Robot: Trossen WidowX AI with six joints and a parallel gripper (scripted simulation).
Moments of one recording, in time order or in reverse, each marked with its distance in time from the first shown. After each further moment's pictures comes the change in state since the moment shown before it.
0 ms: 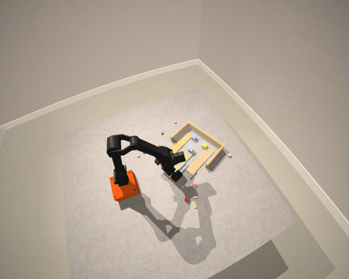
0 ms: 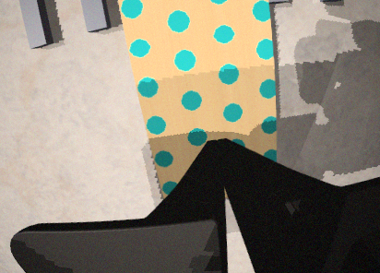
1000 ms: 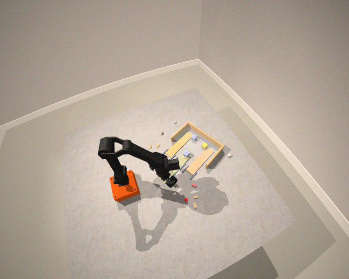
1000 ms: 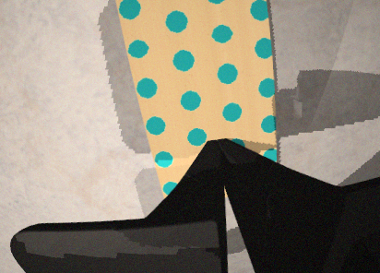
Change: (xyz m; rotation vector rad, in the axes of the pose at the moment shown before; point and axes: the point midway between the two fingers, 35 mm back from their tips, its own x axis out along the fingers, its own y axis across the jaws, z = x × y) arm -0.001 -0.002 -0.046 -0.001 0.002 -0.003
